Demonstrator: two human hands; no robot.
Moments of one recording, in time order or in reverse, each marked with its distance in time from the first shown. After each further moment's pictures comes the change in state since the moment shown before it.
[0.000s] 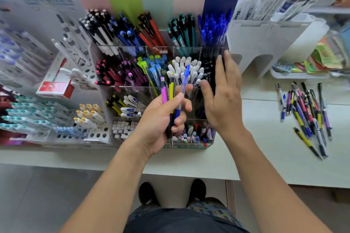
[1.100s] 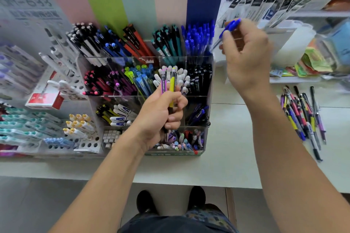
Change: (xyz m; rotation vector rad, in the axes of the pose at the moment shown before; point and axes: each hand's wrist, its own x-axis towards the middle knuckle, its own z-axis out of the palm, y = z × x) left_hand 0.024 0.018 0.026 0.111 0.011 -0.024; right_hand 0.099 0.007 -0.068 0.224 0.156 0.048
